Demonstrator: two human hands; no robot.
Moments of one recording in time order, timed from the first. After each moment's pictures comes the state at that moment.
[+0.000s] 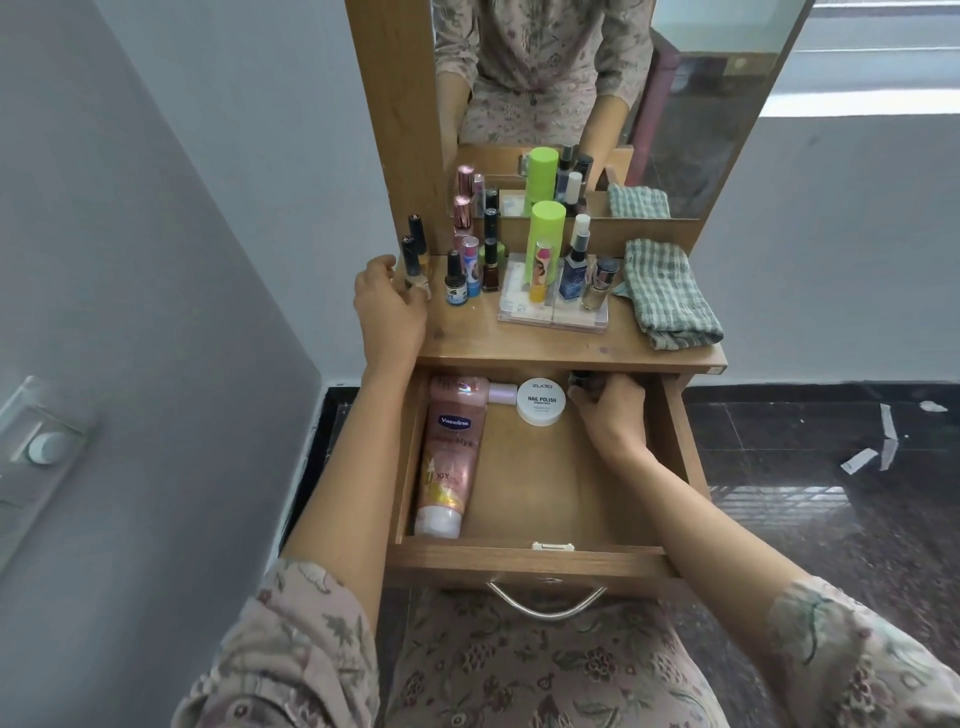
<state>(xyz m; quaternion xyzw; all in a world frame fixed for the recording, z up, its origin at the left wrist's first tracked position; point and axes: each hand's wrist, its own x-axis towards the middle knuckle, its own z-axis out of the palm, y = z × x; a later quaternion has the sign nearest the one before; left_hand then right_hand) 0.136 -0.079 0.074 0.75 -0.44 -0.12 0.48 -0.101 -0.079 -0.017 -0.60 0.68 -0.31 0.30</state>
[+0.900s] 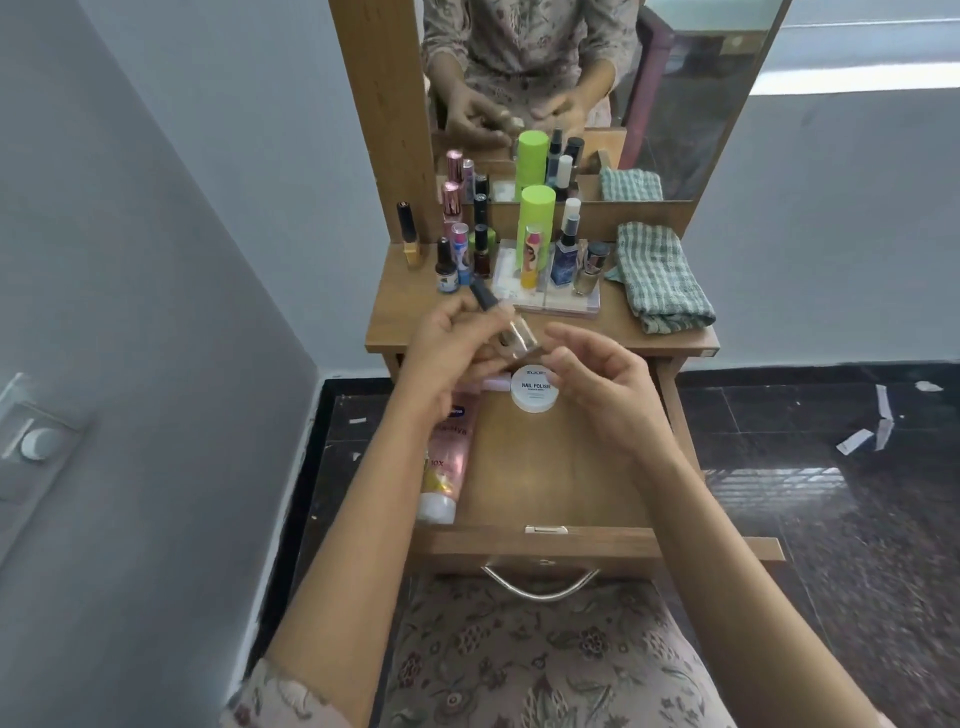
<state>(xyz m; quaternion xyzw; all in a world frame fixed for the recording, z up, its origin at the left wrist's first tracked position) 0.073 -0.019 0.095 0.55 -0.37 -0.53 0.53 -0.102 -0.019 0.062 -0.53 0.41 -0.46 0.59</state>
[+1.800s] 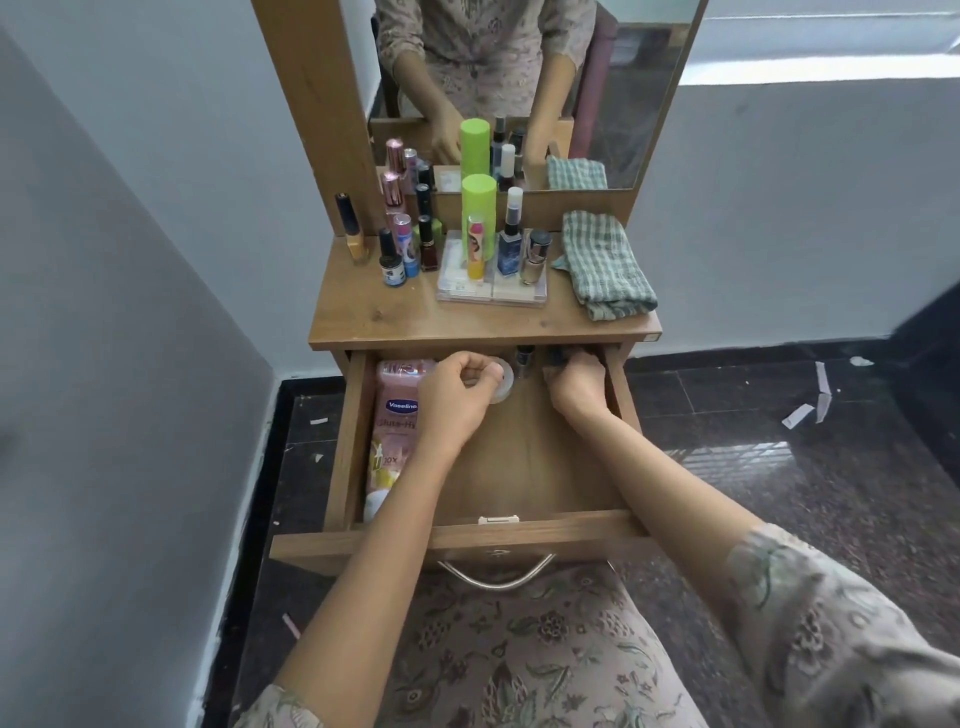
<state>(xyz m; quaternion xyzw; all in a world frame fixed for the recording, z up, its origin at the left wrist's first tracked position) 0.022 -0.017 0.020 0.68 -0.48 -0.35 0.43 -0.118 -0.080 -0.002 -0.54 0.73 -0.25 0.34</state>
